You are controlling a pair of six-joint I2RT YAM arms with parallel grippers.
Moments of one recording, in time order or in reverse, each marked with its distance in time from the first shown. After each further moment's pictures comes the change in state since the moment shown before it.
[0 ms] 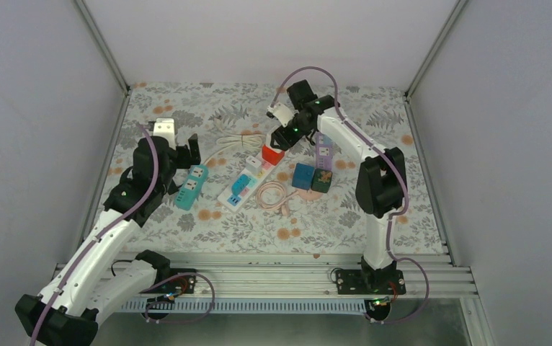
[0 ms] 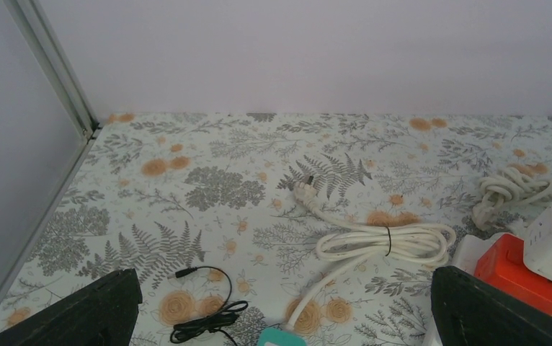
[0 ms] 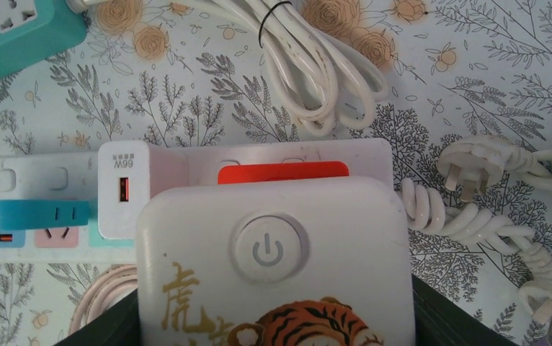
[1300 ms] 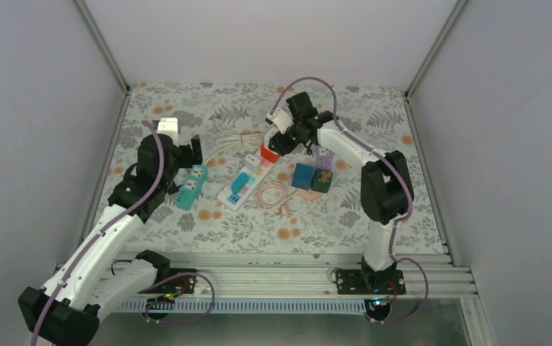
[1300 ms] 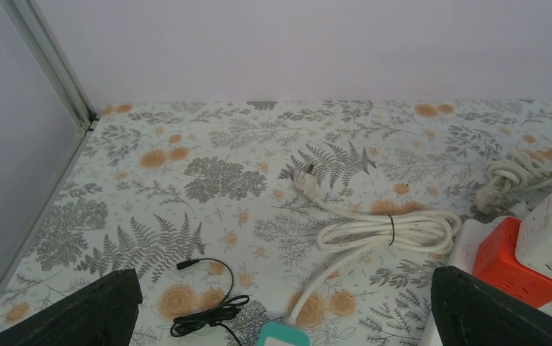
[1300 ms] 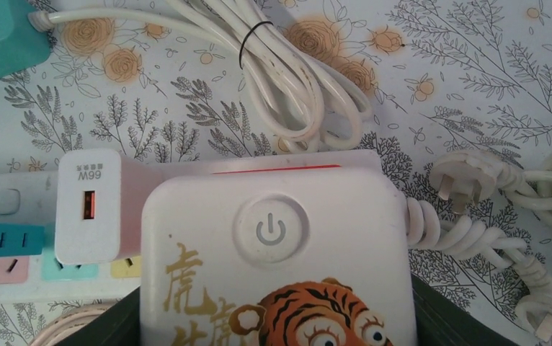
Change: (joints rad) left arm 0.003 0.037 0.000 0.006 0.001 0.007; right arm 0.019 -0.084 -0.245 0.304 0.053 0.030
